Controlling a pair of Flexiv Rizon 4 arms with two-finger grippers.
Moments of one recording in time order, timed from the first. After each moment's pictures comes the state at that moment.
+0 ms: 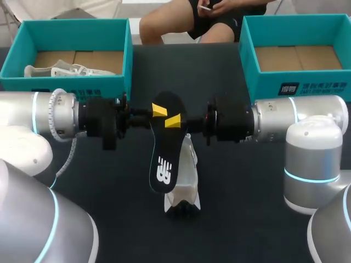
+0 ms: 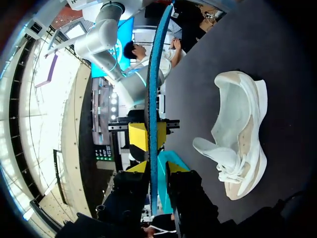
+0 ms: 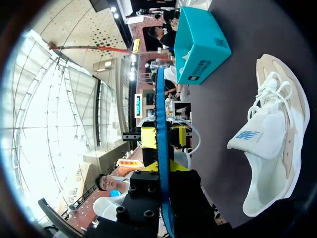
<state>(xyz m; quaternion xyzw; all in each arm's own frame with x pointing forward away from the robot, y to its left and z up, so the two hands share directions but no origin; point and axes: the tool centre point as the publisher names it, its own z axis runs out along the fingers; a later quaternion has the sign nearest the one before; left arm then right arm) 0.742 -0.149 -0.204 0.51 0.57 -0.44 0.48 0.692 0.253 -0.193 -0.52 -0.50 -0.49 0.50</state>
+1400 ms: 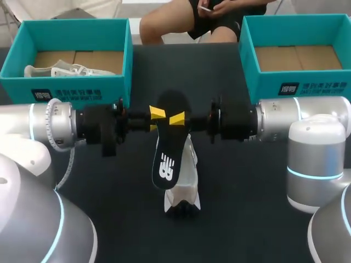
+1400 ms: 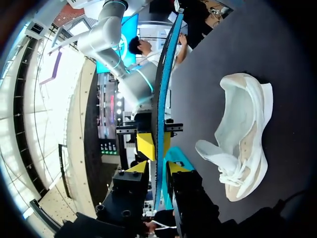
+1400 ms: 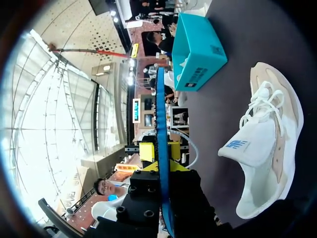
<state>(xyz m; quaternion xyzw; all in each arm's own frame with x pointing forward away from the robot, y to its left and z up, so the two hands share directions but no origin) 0.733 -0.143 -0.202 0.48 0.57 -0.44 0.51 0.703 0.242 -0.198 -0.53 -0.49 -0.49 0.48</state>
